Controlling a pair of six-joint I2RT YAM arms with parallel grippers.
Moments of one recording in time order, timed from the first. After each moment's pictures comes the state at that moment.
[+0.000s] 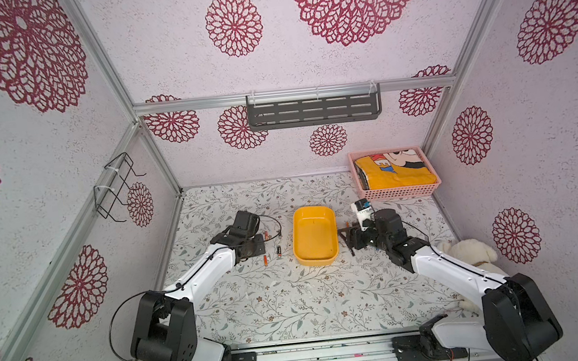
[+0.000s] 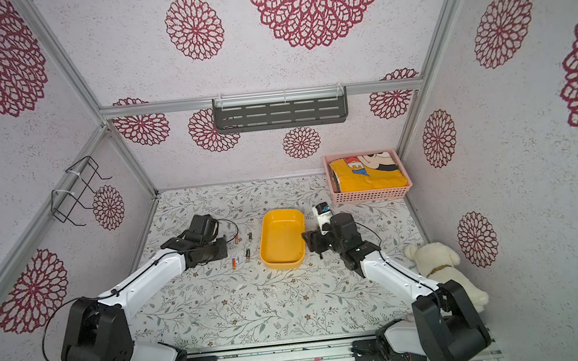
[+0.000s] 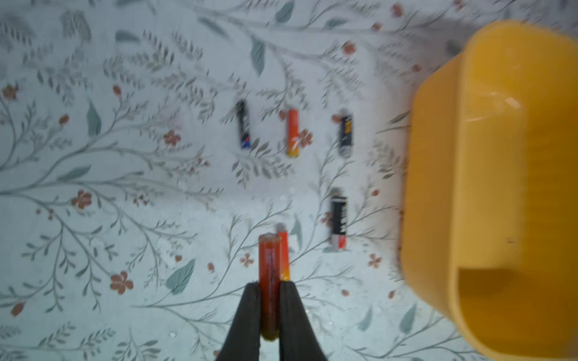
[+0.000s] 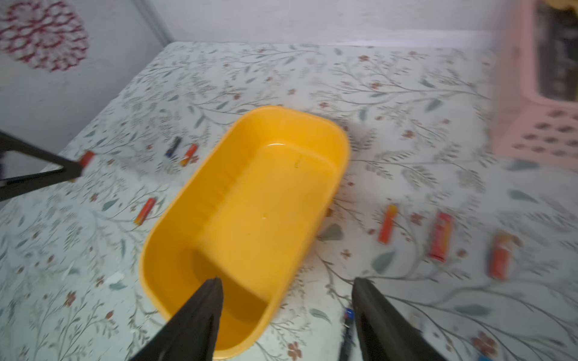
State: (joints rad) left arm -0.34 1.46 0.91 -0.57 -0.10 -0.43; right arm 0.51 1.28 0.70 0.08 -0.21 0.14
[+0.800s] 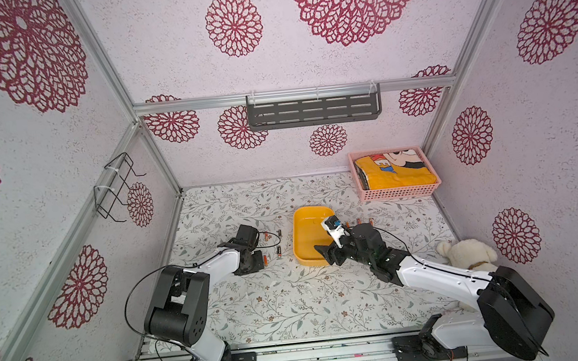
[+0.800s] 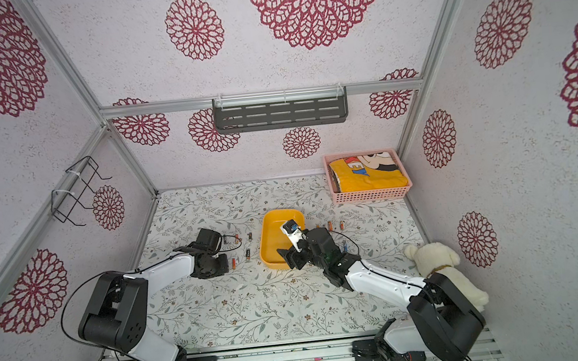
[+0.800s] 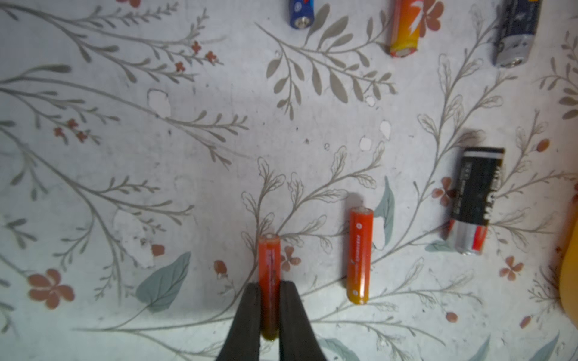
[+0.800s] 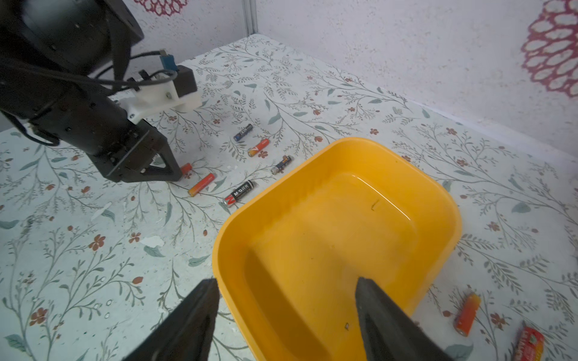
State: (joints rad) left arm -0.30 1.64 0.86 -0.45 -0.07 -0.42; right arm 0.72 1.31 0.65 0.22 -0.05 -0.03
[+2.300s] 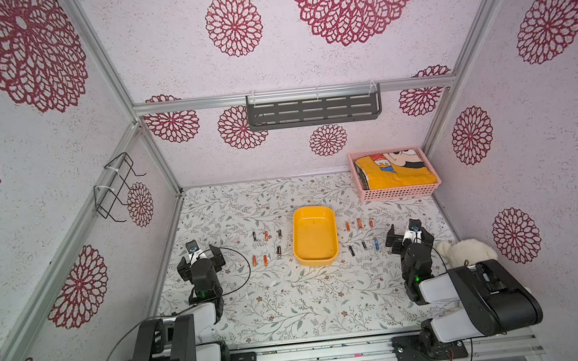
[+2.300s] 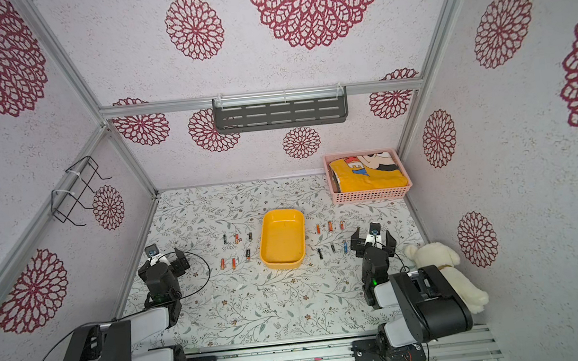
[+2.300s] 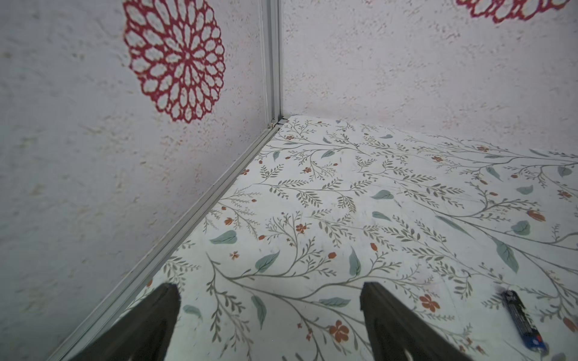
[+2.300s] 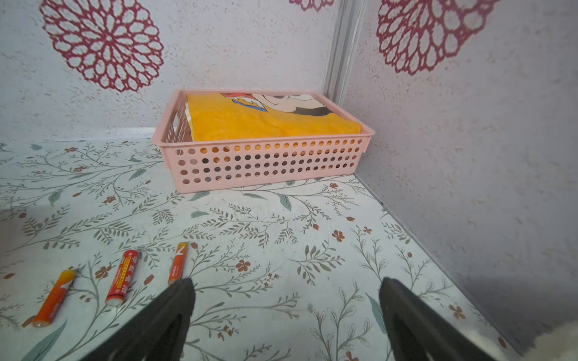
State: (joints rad) left arm 0.08 1.39 0.22 0.93 -0.40 -0.08; right arm 0.15 1.49 0.14 1.22 0.41 -0.01
